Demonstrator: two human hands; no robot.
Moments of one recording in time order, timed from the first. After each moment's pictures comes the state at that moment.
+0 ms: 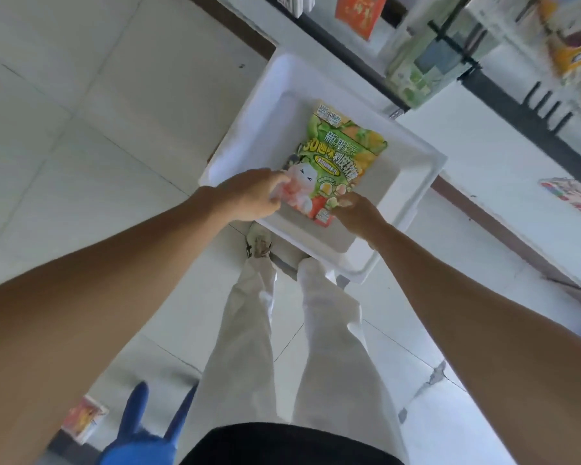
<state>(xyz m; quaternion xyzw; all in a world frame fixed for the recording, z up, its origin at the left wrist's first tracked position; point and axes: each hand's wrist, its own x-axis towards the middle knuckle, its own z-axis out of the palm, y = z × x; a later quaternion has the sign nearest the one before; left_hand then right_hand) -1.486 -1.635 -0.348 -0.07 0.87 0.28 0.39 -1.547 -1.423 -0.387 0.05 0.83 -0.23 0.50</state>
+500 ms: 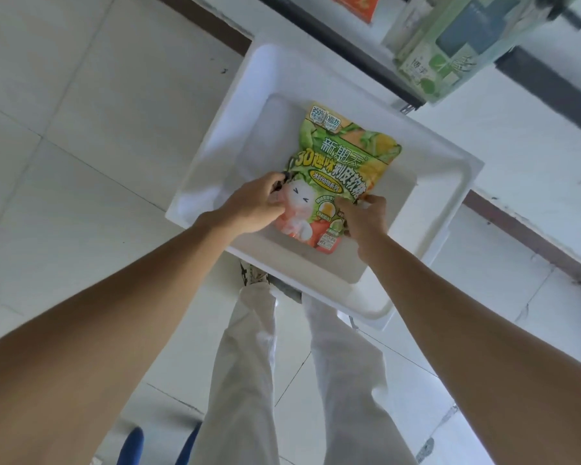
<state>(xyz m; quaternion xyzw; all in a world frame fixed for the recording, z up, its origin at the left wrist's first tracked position) -1.513 -1.632 -0.469 -0.18 0.84 0.37 0.35 -1.559 -1.429 -0.502 0.33 0.76 -0.44 0.34</state>
